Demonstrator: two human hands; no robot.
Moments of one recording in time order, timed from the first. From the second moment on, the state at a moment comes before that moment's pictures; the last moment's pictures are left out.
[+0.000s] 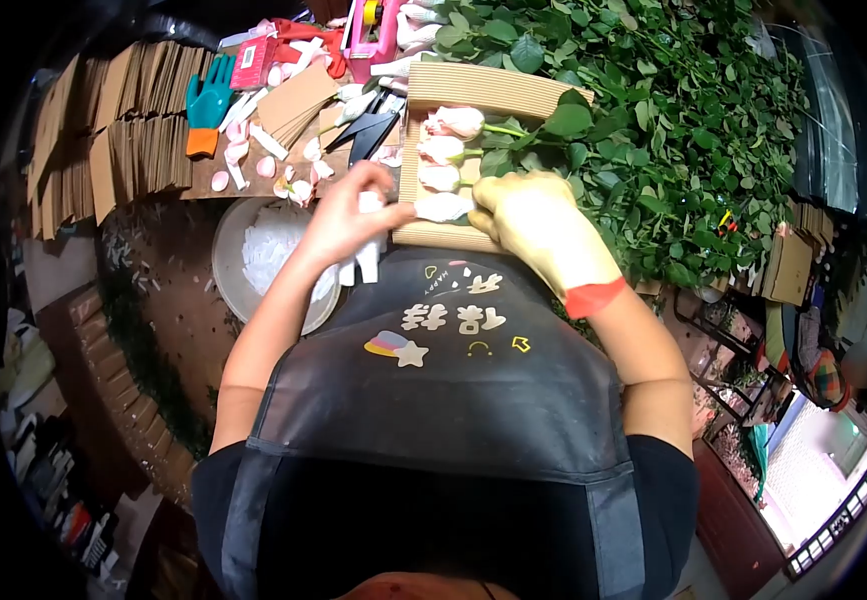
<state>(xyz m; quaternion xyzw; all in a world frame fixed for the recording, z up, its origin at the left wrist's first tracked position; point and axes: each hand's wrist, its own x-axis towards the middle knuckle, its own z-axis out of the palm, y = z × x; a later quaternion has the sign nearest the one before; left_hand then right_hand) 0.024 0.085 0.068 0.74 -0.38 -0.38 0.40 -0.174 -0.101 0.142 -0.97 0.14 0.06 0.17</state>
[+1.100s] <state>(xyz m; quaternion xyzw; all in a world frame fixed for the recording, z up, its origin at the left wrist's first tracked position) 0.063 0.184 0.038 0.86 -0.36 -0.26 0.25 -0.154 -0.104 0.120 -0.99 0.04 0.11 0.10</state>
